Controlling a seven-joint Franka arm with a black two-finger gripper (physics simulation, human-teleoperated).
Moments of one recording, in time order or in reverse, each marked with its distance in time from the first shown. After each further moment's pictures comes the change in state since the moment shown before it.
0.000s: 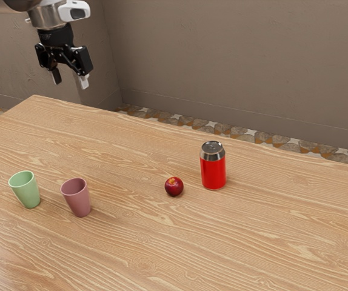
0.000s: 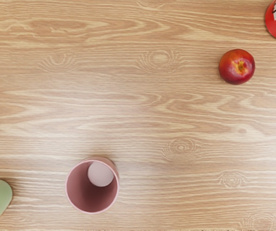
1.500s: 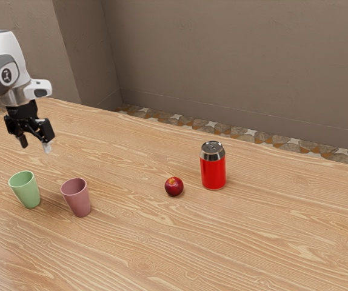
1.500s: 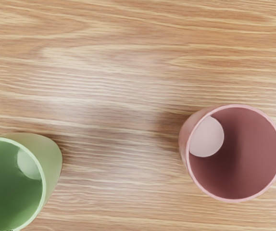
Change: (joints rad) arm 0.055 -0.079 0.221 -0.571 0.015 0.422 0.206
